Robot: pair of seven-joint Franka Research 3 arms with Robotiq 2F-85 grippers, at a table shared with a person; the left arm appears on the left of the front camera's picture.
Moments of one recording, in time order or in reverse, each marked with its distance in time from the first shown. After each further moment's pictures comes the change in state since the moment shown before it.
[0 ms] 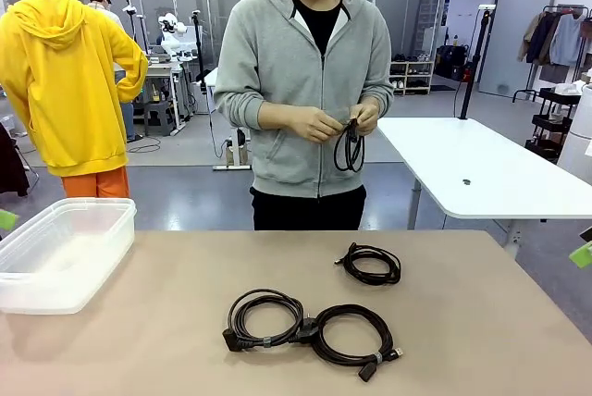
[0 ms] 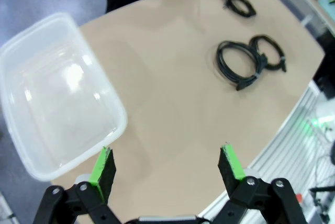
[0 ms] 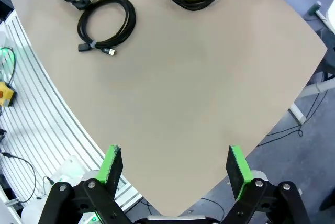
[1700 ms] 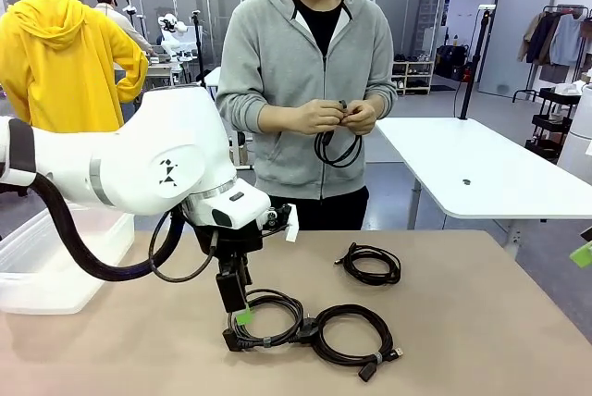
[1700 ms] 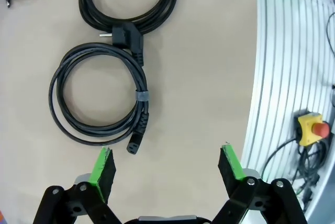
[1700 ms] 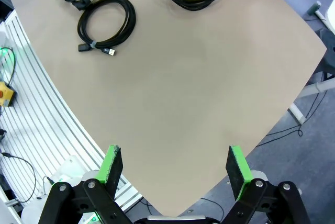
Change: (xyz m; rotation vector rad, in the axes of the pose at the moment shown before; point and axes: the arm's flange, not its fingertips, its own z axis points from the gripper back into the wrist) left arm 0.118 -0.262 -0.293 -0.283 0.572 -0.805; right arm 0.000 0.001 0.001 -0.002 -0.001 0.001
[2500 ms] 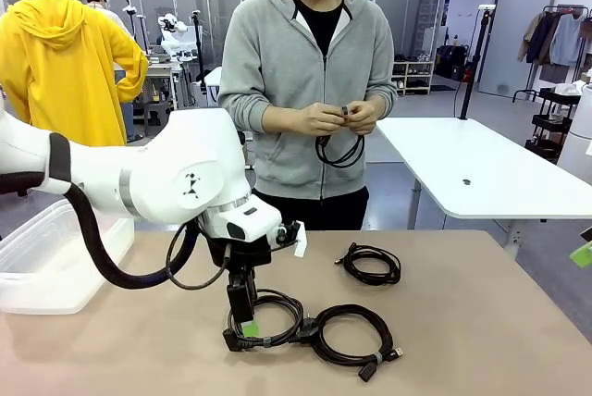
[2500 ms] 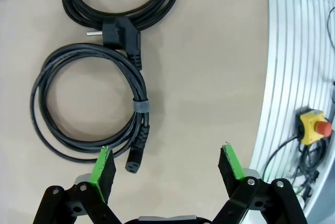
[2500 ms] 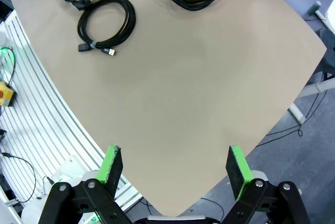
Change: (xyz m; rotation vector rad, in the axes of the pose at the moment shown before) left arm 0.004 0.020 -0.046 -0.067 0.047 0.003; right arm 0.000 0.000 0.000 0.000 0.000 0.000
